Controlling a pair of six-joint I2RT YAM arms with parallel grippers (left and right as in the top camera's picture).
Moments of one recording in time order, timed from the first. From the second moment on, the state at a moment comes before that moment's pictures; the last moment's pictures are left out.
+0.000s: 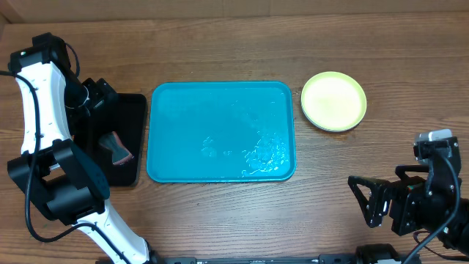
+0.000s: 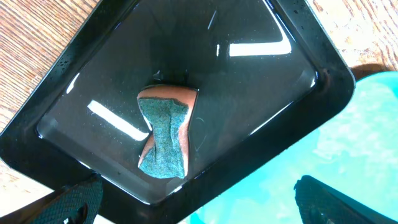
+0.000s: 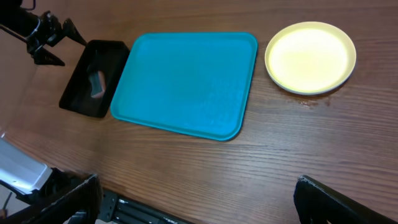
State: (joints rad) left arm 0.37 2.05 1.88 -1.38 0.04 -0.42; right arm 0.08 0.93 1.74 -1.64 -0.39 0.07
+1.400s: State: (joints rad) left arm 0.37 2.05 1.88 -1.38 0.05 -0.42; right arm 0.08 0.01 0.24 -0.26 -0.34 0.07
